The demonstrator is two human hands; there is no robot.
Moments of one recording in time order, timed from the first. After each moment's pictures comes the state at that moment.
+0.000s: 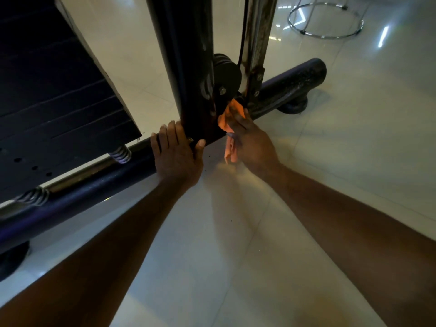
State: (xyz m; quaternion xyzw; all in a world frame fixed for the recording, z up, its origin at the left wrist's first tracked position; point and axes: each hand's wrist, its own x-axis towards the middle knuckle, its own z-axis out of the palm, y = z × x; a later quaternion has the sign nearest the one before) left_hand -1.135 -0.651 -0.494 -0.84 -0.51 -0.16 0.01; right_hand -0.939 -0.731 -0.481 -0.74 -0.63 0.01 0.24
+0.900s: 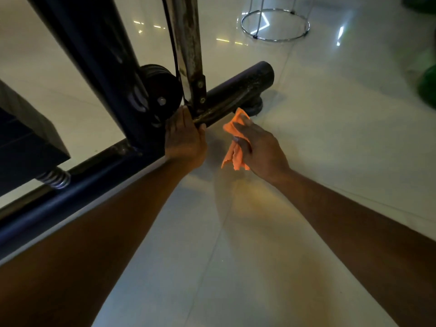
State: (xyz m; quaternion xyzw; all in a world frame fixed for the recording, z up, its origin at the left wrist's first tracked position) left_hand -0.989 -0.658 -0.489 -0.87 -0.44 -0.19 -0.11; right_hand -0.845 -0.813 -0.481 -0.77 -0.54 0.03 0.33
